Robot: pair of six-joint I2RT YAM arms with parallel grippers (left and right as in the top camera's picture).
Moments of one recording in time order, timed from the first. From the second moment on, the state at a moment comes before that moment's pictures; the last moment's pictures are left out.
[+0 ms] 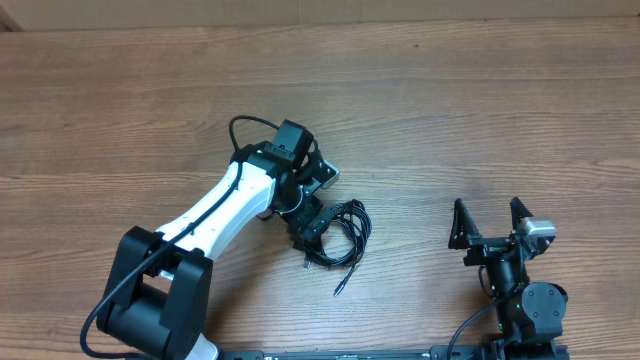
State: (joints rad) left arm -0.45 1.75 1.13 -0.81 0.24 0.27; right arm 0.05 0.01 0.02 -0.03 -0.04 0.20
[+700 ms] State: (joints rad) left arm -0.46 1.80 1.13 -0.83 0.25 0.30; right arm 0.05 0.01 0.02 -0.04 -0.04 0.20
